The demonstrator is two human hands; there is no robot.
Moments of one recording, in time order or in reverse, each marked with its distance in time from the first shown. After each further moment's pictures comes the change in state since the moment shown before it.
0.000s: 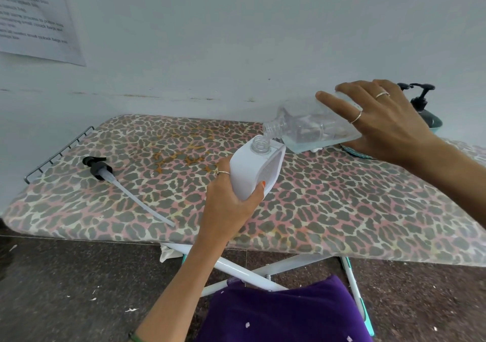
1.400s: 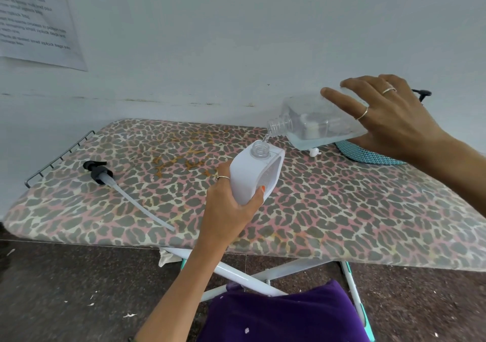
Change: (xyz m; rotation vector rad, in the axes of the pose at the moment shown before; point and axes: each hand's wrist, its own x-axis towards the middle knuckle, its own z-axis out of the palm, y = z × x) left_hand 0.001 -0.006 0.002 0.003 0.020 0.042; right_hand 0.004 0.010 -0.012 -0.006 0.032 -0.016
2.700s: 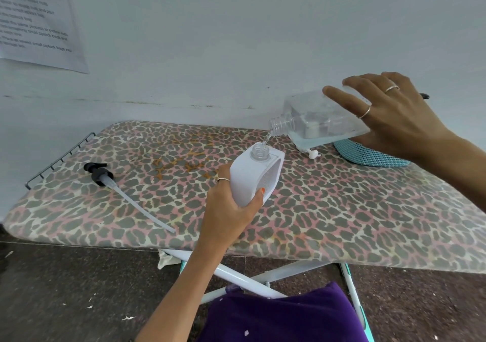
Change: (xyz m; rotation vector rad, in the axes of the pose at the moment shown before) left_hand 0.000 0.000 0.000 -0.012 -0.001 0.004; right_hand 0.002 0.005 -0.007 -0.027 -0.025 -0.005
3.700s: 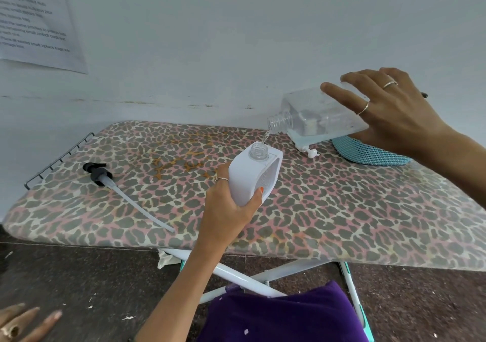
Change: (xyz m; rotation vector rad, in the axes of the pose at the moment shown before) left_hand 0.000 -0.002 0.001 0.012 0.002 -0.009; right_hand 0.002 0.002 -0.003 0.006 0.003 -0.004
